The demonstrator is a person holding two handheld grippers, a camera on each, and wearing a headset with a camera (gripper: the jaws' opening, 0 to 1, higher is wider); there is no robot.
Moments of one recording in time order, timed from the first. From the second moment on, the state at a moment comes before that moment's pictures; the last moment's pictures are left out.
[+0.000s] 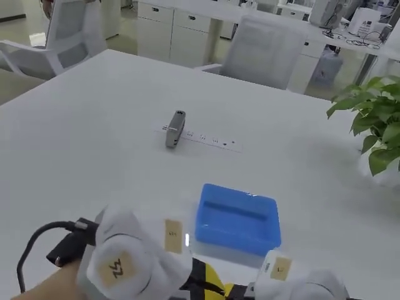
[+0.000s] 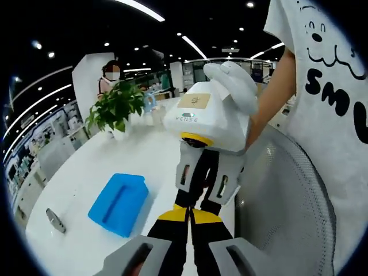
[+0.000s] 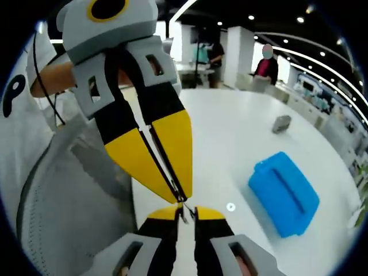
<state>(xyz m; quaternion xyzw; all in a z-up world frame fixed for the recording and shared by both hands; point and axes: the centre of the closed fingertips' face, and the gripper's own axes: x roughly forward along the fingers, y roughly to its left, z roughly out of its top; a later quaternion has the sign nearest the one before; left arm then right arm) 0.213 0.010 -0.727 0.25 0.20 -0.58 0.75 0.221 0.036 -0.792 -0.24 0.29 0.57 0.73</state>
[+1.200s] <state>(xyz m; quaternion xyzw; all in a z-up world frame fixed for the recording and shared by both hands) 0.236 0.156 -0.742 0.15 0.21 -0.10 0.96 0.311 0.028 -0.793 -0.14 0.32 0.48 0.81</state>
